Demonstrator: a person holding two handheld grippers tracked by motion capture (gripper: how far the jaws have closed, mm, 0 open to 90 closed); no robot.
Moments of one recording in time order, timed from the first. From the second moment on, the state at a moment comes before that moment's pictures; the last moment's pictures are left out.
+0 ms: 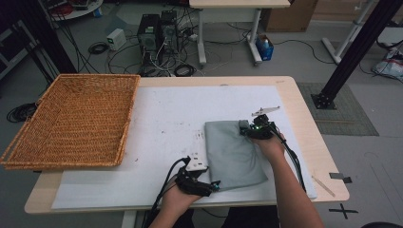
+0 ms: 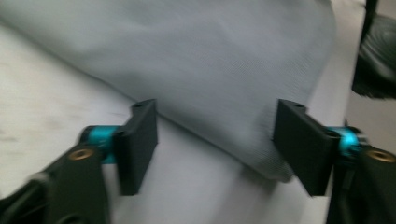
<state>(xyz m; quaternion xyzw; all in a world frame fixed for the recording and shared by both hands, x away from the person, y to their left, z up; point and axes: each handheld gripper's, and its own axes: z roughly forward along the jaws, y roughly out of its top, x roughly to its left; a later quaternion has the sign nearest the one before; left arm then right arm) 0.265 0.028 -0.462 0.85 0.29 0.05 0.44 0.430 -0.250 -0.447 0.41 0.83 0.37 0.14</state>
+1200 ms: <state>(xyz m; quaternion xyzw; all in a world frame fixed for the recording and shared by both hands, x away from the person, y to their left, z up) 0.311 0.119 -0.445 0.83 0.36 0.11 0.41 0.490 -0.178 -0.446 0.46 0.78 0.40 0.13</state>
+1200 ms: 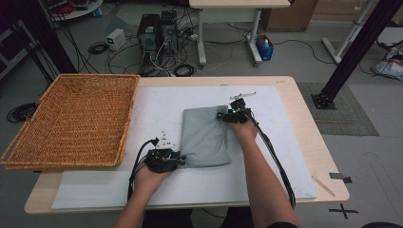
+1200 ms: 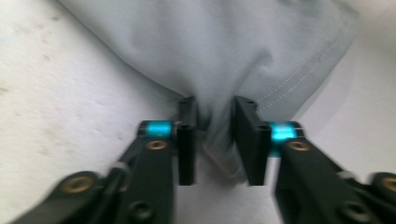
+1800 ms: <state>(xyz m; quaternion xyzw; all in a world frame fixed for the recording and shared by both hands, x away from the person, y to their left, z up) 0.312 0.142 -0.407 0.75 0.37 0.22 0.50 0.381 -0.206 -0.420 0.37 0.81 0.44 0.12</state>
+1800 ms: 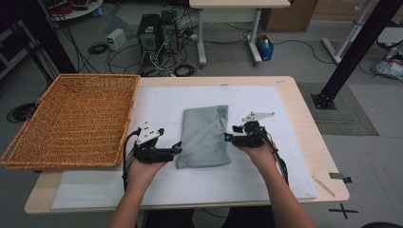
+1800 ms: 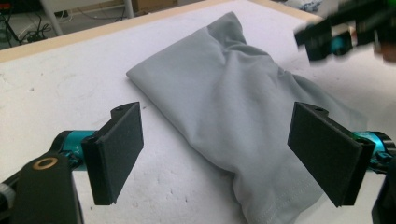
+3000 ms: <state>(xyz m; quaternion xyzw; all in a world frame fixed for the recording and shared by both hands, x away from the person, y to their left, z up) 0.324 0.151 -0.373 0.73 0.34 0.23 0.54 0.359 -0.265 -0.397 0.37 0.74 0.53 0.19</state>
